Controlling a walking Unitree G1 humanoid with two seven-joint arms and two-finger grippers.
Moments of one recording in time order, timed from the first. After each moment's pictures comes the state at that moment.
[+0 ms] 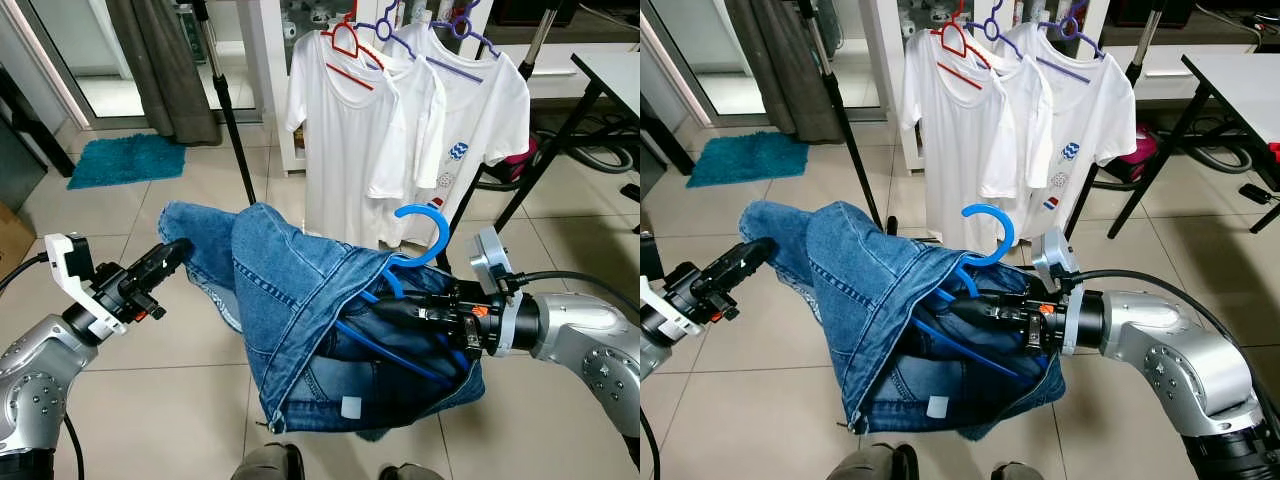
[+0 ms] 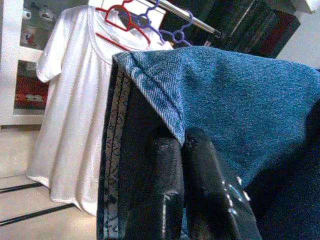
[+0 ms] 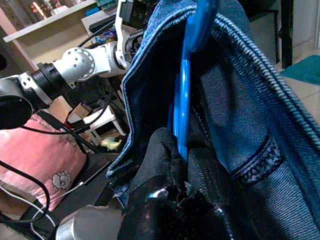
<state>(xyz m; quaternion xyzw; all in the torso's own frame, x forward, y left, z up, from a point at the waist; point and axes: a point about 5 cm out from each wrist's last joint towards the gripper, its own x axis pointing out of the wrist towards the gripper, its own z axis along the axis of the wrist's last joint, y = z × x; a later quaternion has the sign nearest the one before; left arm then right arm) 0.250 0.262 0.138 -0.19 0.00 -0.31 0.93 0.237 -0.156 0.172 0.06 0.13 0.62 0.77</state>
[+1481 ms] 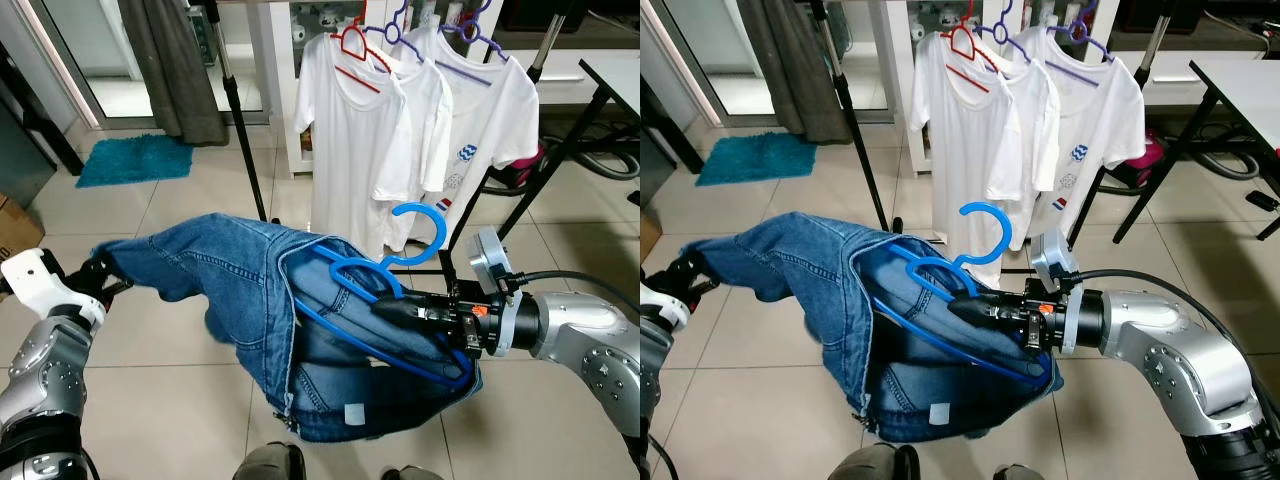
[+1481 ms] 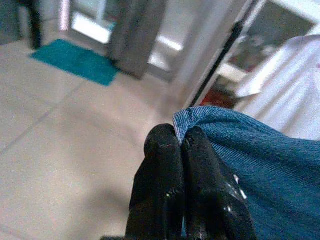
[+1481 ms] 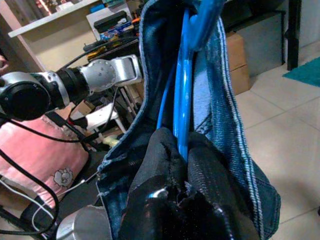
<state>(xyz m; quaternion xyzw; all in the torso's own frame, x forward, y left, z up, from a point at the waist) 0.278 0.318 0.094 -0.21 0.04 0.08 0.97 0.237 -0.156 0.172 0.06 0.13 0.62 0.77</state>
